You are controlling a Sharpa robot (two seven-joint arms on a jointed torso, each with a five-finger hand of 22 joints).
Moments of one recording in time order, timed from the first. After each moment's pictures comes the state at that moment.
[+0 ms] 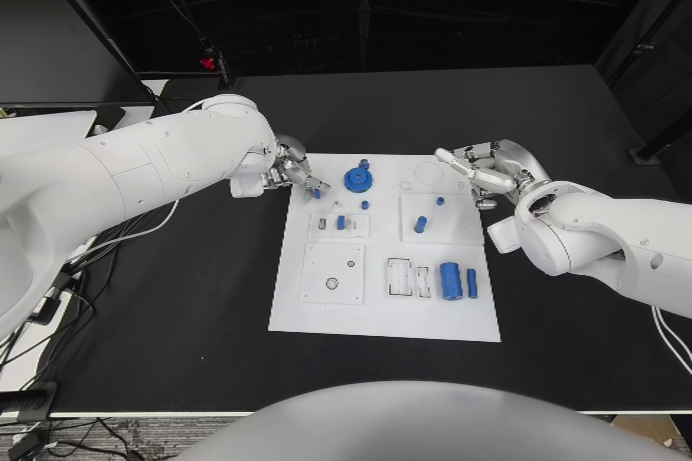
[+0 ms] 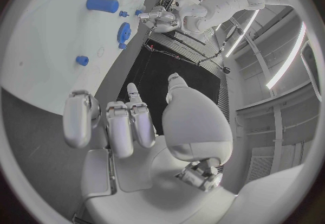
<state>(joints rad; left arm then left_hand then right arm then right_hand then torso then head) 1.38 -0.37 -0.24 0.85 -0.93 0.38 -0.28 1.19 0.22 -0.17 0.29 0.22 0.94 0.03 0.51 0.87 1.46 -0.02 1.58 1.31 1.47 -0.07 1.57 1.31 0.01 1.47 0.05 1.57 1.31 1.16 -0.99 -0.11 1.62 -0.51 -0.59 0.15 1.07 -0.04 -0.12 0.29 0.23 0.83 0.13 0.08 0.07 1.46 0.05 1.54 1.31 1.47 0.01 1.57 1.31 0.04 1.40 0.11 1.39 1.31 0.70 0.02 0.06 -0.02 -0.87</state>
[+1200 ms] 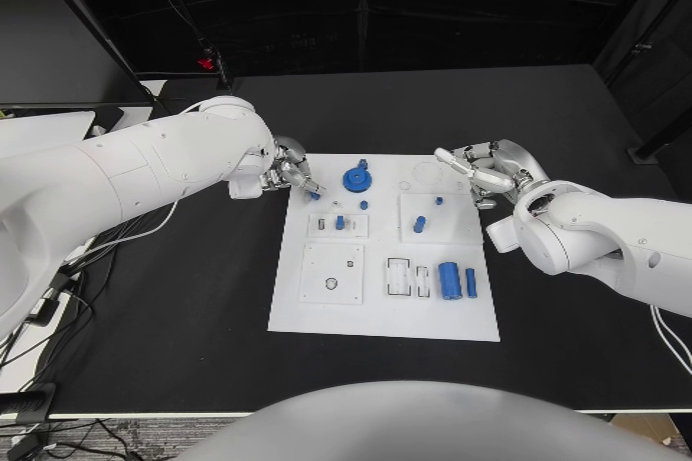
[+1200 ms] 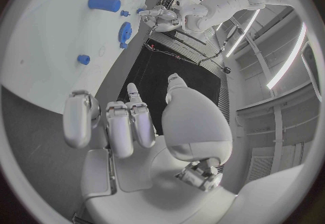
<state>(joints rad) 1.38 -0.38 -0.24 0.85 -0.93 0.39 -0.25 1.31 0.13 0.04 0.29 0.37 0.96 0.03 0.47 0.88 1.46 -0.02 1.57 1.31 1.47 -0.07 1.57 1.31 0.01 1.47 0.05 1.57 1.31 1.16 -0.99 -0.11 1.62 -0.51 -0.59 0.15 1.07 -0.03 -0.12 0.29 0.23 0.83 0.13 0.08 0.07 1.46 0.05 1.54 1.31 1.47 0.01 1.57 1.31 0.04 1.40 0.11 1.39 1.31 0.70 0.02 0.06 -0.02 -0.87</state>
